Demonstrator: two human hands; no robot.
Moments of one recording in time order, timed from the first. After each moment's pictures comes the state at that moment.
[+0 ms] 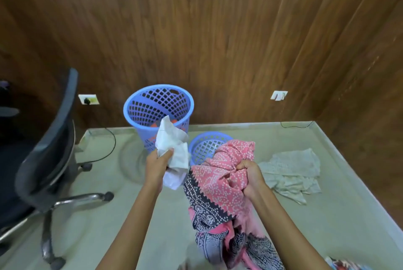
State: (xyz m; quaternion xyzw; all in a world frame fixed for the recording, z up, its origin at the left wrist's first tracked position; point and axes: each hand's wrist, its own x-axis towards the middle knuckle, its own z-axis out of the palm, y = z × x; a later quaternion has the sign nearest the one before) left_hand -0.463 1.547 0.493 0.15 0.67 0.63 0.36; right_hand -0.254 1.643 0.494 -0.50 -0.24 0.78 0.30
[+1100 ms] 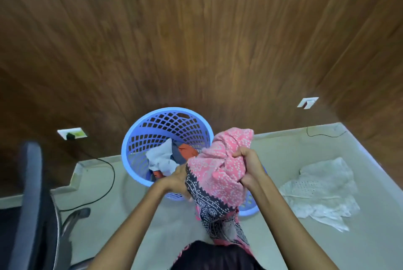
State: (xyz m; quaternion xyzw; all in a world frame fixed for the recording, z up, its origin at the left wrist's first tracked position) left_hand -0.721 1.813 0.440 0.44 0.74 0.02 0.51; right_hand -0.535 1.891 0.505 -0.45 -0.21 0.82 0.30
